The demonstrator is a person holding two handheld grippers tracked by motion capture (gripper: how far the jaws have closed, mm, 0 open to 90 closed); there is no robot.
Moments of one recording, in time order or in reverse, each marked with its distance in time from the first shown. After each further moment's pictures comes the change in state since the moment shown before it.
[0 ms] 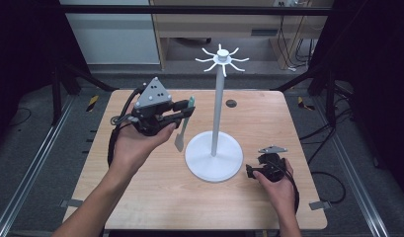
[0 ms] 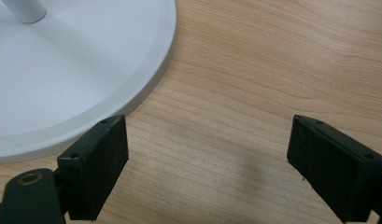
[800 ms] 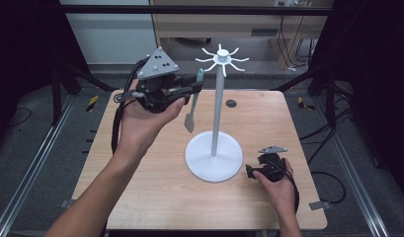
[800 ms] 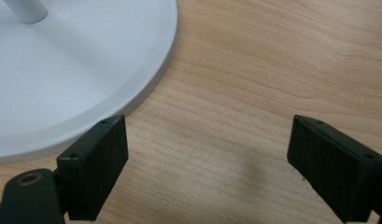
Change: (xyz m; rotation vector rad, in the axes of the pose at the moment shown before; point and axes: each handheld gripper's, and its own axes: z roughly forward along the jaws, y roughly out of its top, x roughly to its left) left arm 0.001 0.052 0.000 -0.074 0.033 0.003; right arm 0.000 0.000 0.000 0.003 0.004 0.005
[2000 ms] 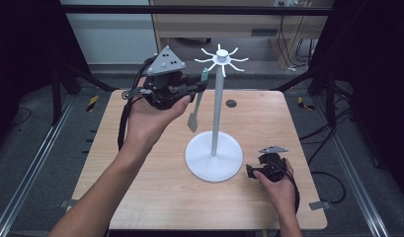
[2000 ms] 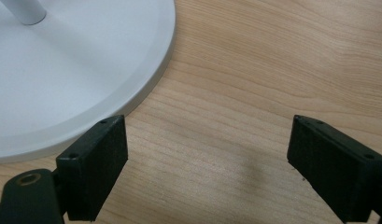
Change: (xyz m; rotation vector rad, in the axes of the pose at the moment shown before) left arm 0.003 -0.002 0.015 0.018 -0.014 -0.022; right arm -0.001 0.000 0.000 -0.001 -0.001 0.005
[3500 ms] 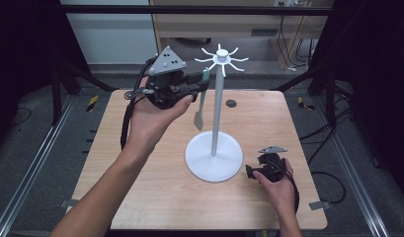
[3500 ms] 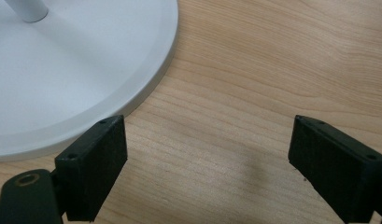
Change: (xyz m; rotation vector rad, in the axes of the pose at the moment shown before) left arm 0.001 -0.002 0.006 -0.020 0.008 -0.022; right arm 0.001 0.000 0.001 0.005 0.004 -0.002
